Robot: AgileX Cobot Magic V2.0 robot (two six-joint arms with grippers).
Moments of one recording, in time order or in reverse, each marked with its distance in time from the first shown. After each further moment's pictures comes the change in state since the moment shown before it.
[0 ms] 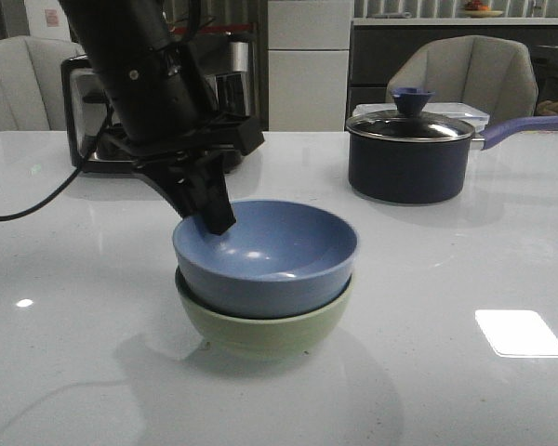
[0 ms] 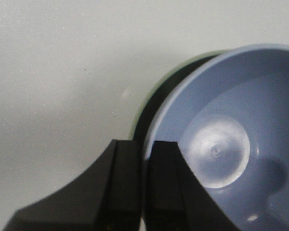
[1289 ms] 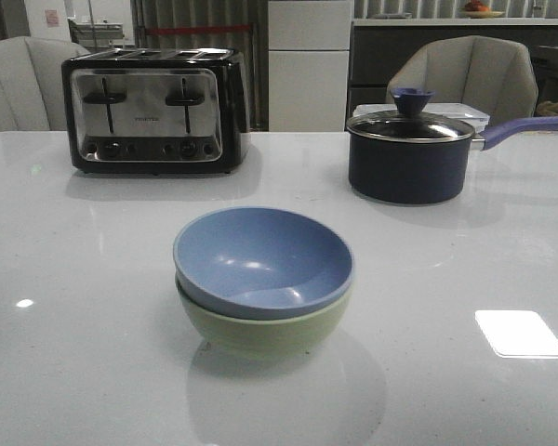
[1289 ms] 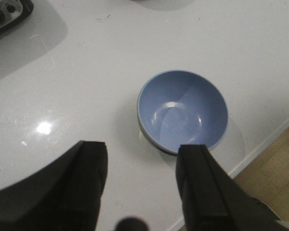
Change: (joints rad) left arm -0.005 -0.883 0.444 0.103 -0.135 0.000; right arm 0.000 0.000 0.000 0.000 0.000 0.000
